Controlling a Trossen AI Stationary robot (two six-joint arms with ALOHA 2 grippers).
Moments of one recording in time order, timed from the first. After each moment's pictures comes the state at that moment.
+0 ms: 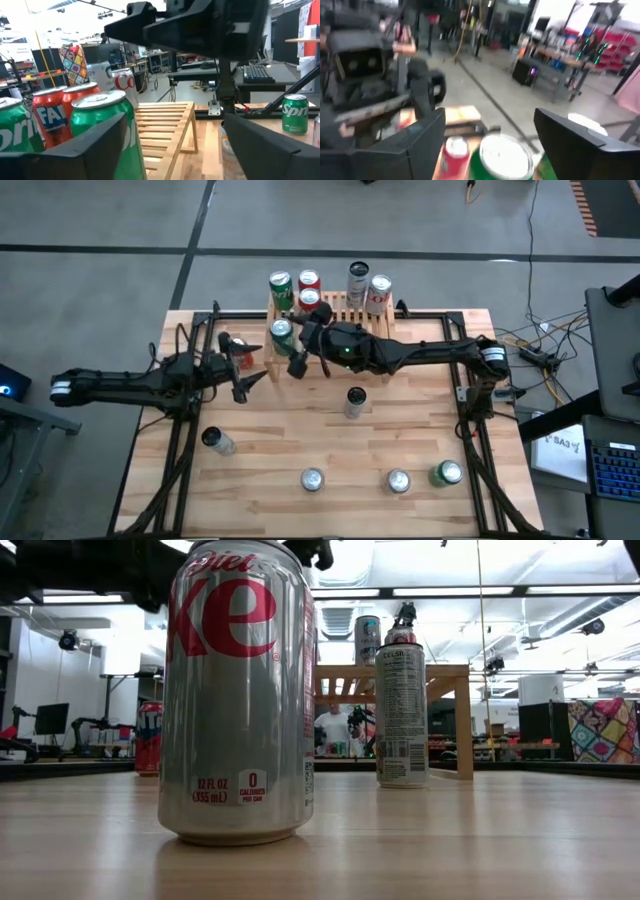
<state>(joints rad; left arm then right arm) 0.09 0.58 0.31 0.40 -0.20 0.17 -0.08 1.84 1.61 0.20 0.37 -0.20</state>
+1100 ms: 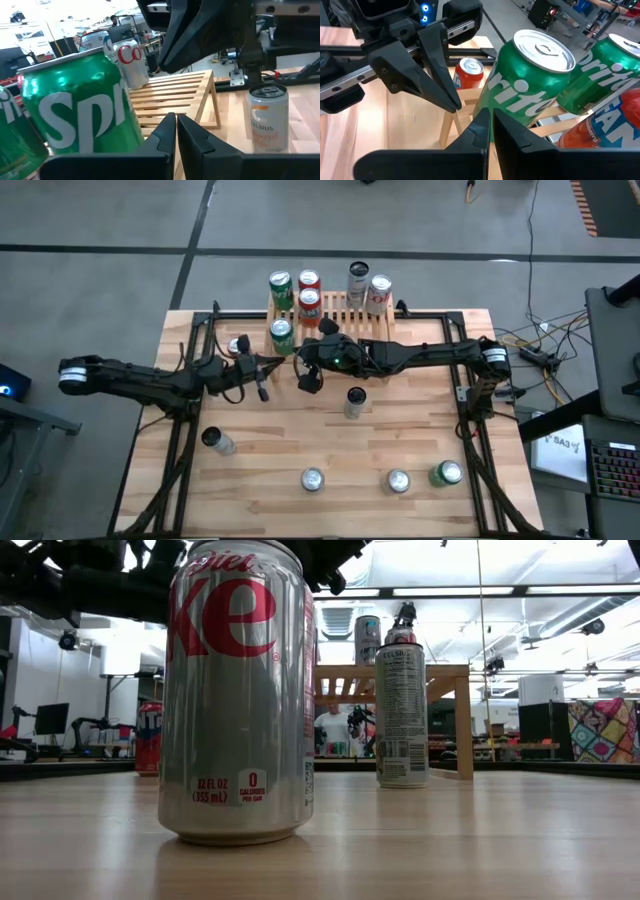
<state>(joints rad) 0.10 0.98 0.31 0.70 -0.29 0.27 -0.05 1.82 1.61 -0.21 0.37 -0.11</state>
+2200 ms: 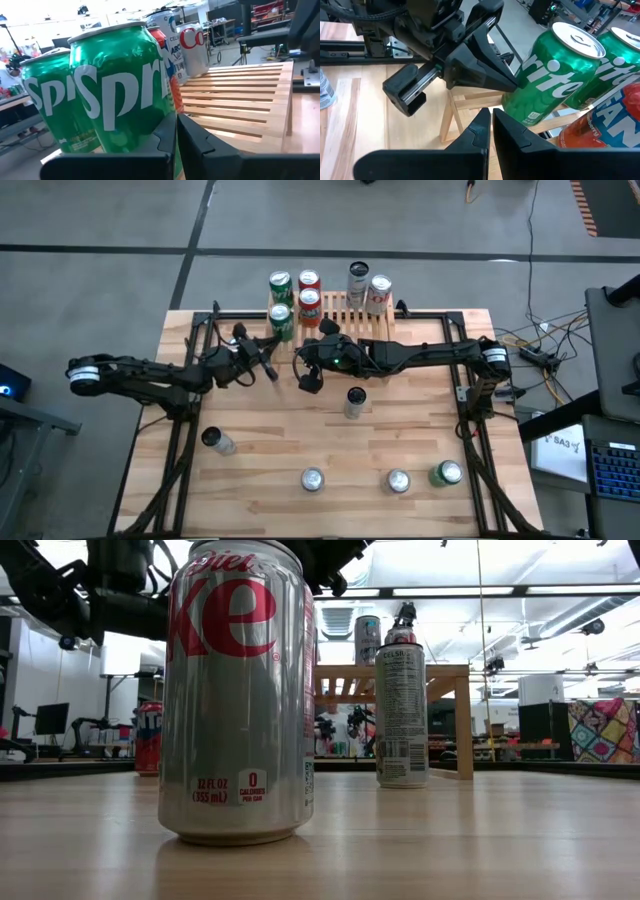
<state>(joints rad) 0.26 1.14 0.31 0.90 -0.40 0.26 -0.05 1.82 1.61 -0.24 0.37 -0.10</state>
